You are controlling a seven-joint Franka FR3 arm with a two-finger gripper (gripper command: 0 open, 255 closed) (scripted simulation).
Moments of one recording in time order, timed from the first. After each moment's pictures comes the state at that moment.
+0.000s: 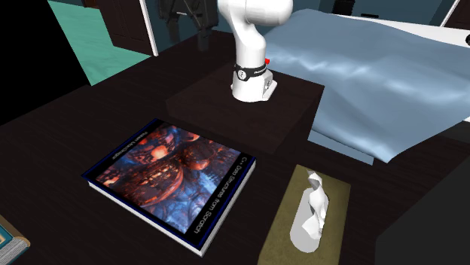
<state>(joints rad) 0.10 -0.66 0.07 -2.57 0.09 2.03 0.23</state>
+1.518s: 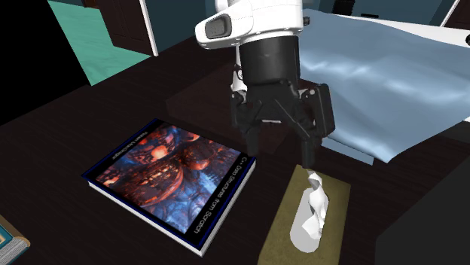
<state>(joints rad) 0.34 -0.09 0.28 -2.40 0.45 2.77 0.36</state>
